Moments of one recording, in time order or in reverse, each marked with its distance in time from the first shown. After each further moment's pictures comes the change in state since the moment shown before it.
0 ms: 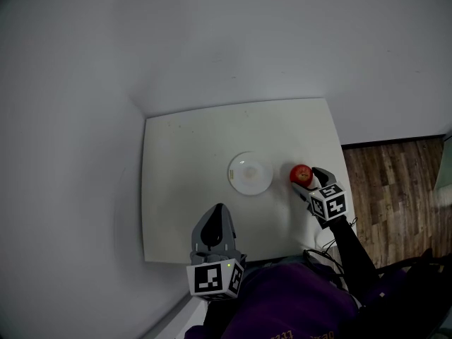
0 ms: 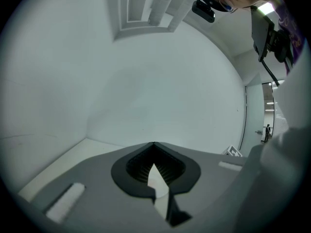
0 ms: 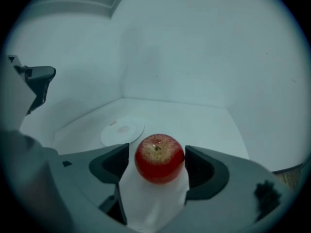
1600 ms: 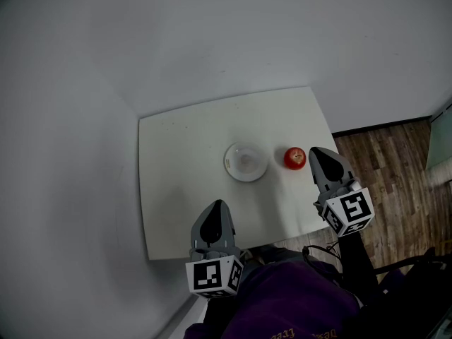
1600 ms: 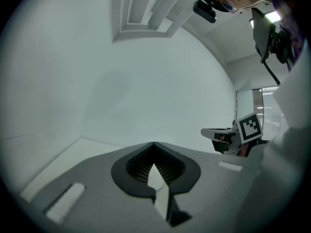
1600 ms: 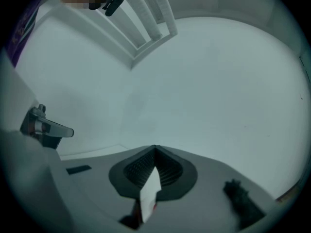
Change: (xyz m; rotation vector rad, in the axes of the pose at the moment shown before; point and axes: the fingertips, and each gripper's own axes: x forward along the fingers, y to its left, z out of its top) left arm -0.036 -0.001 0.003 -0.001 -0.005 -0.116; right arm -0.166 0.069 0.143 -0.139 -0.552 -0.196
